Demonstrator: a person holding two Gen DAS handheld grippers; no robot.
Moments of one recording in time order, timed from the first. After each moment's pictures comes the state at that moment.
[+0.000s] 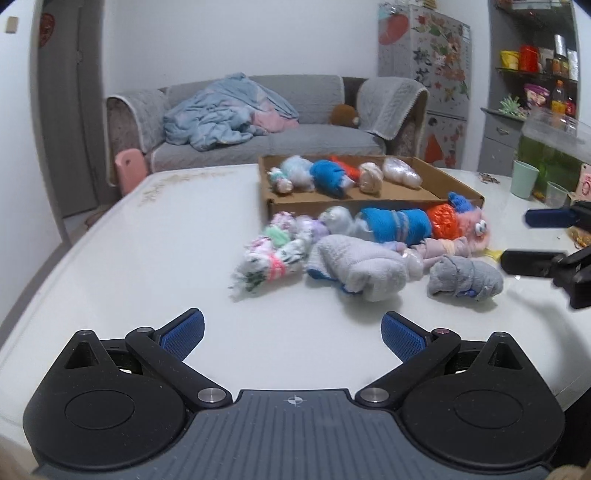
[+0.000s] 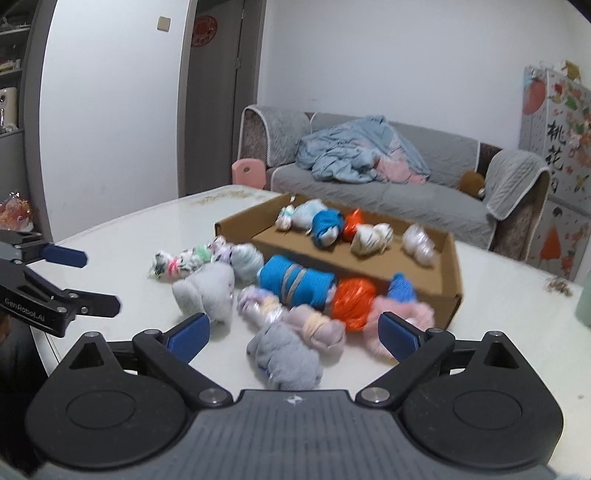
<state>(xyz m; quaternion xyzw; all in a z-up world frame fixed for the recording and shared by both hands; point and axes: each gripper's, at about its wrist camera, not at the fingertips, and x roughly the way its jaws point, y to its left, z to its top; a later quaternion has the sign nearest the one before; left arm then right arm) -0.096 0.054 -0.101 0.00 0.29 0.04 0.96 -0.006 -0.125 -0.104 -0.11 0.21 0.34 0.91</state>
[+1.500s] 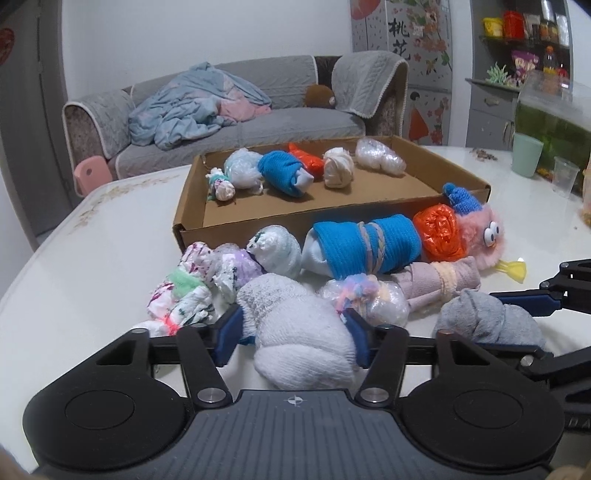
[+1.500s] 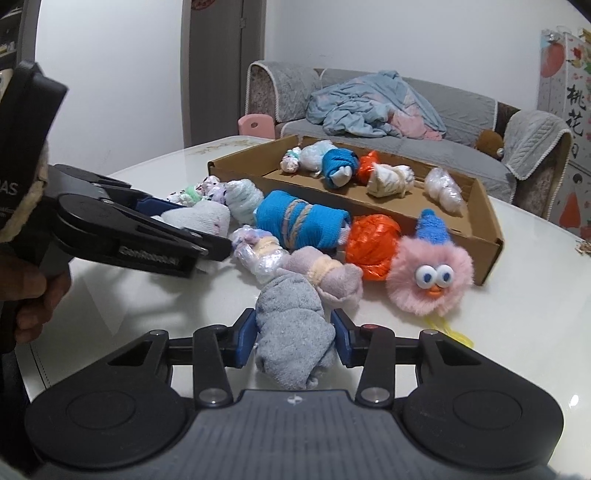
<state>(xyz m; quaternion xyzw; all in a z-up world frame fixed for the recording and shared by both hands) -0.014 0.008 -0.121 0.03 0.31 0.02 0.95 -0.005 -0.122 -0.145 -0.12 0.27 0.34 0.89</state>
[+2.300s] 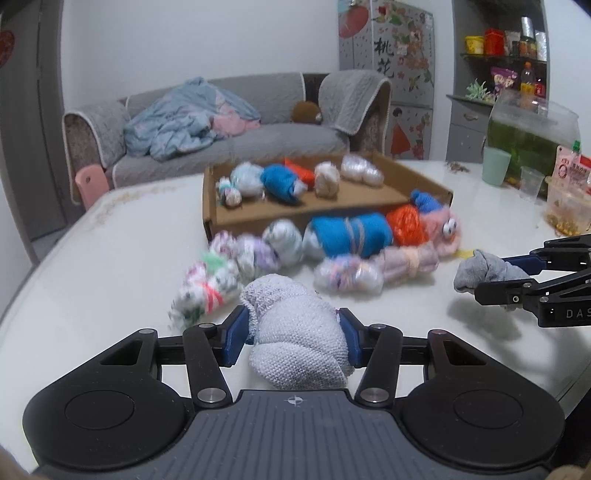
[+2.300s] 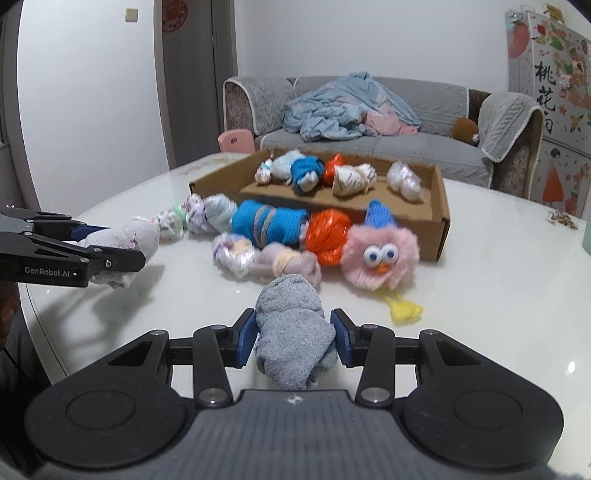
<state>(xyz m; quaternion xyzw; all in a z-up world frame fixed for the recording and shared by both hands) -0.075 0.023 -0.091 0.03 0.29 -0.01 0.96 -0.012 -0.165 -0.127 -0.06 0.28 0.33 0.90</state>
